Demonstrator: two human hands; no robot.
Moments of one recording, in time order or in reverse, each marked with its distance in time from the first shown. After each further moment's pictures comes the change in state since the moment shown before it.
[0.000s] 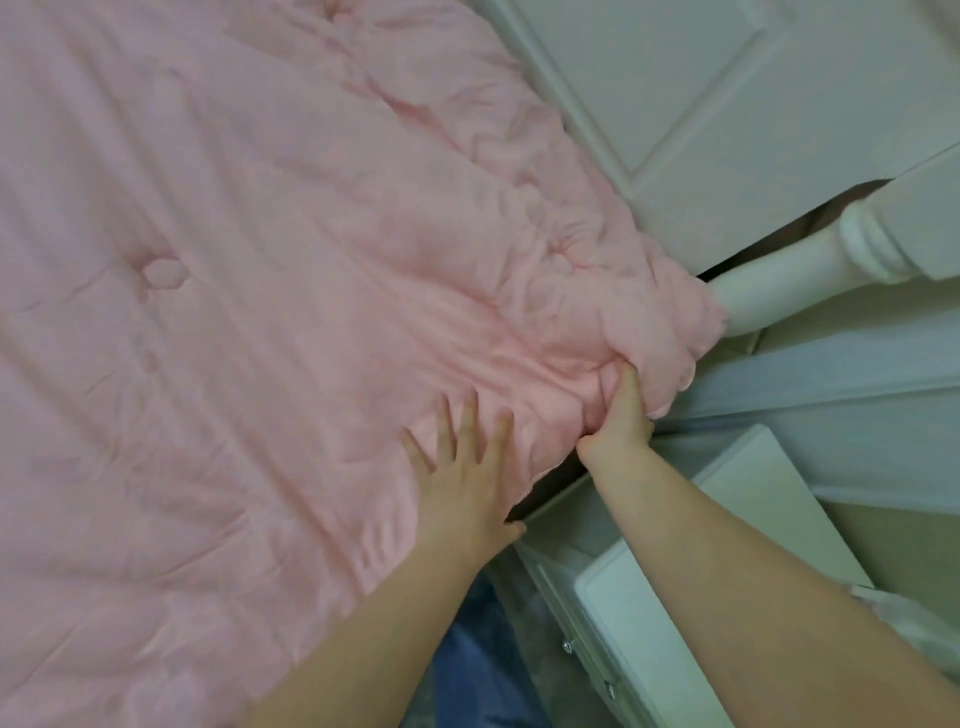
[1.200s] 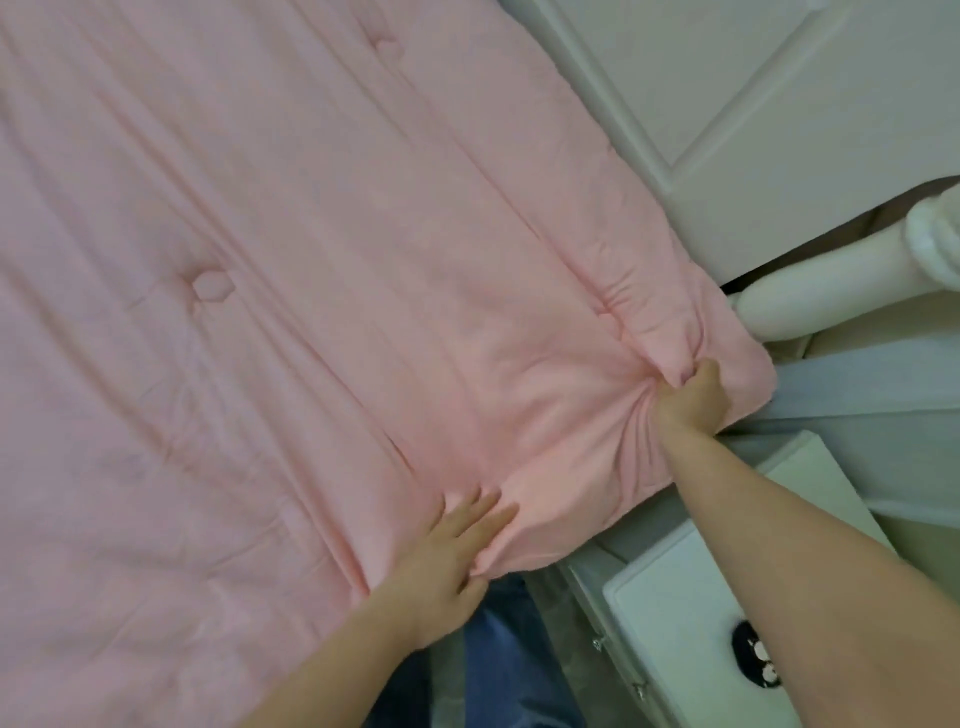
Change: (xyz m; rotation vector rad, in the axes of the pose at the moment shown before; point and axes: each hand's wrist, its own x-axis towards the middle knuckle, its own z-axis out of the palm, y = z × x) left_hand -0.060 -0.063 0.018 -0.441 -0.219 0.328; right_hand 0.054 -0.029 -0.009 -1.171 0.144 -0.653
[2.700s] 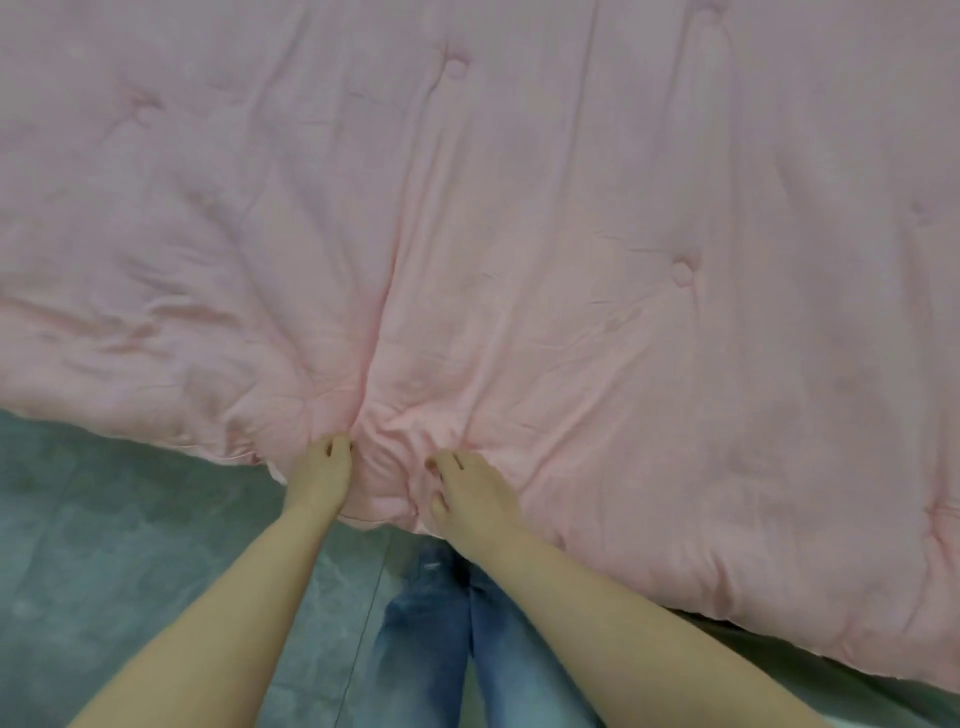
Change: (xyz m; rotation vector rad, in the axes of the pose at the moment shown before) left_hand -0.395 -0.181 0.012 -0.707 0.910 -1.362; right_hand -0.540 -0.041 0.137 -0.516 -1.044 -1.595
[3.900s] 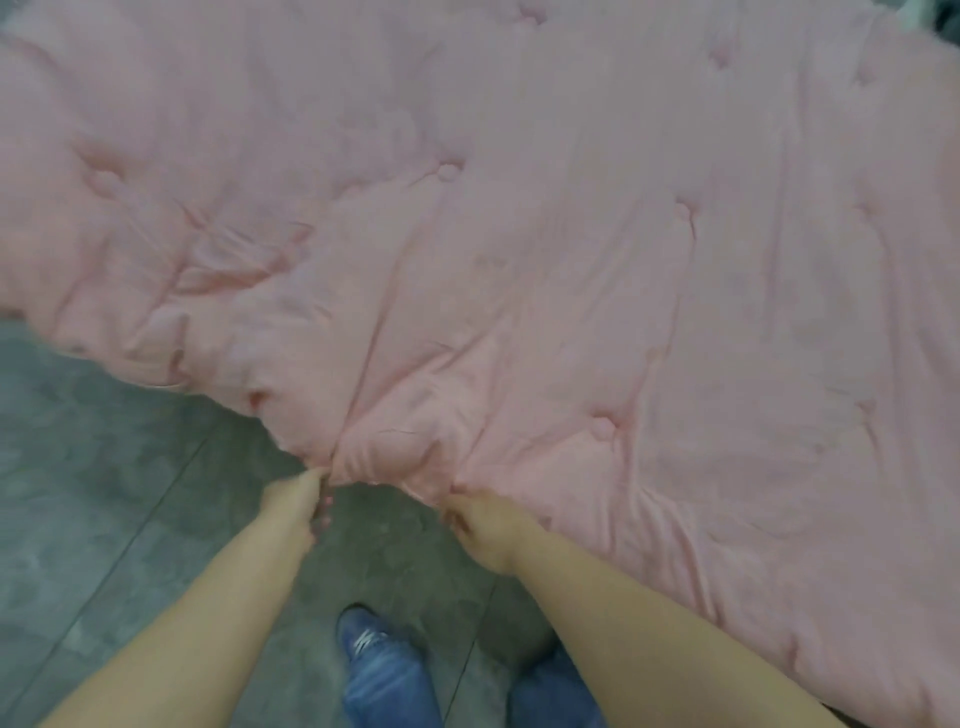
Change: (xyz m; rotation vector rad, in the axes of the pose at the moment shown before) left_hand 0.124 -0.234 -0.276 -1.203 0.129 -0.549; right_hand 0.171 -0.284 0.126 -0.183 -0.437 0.029
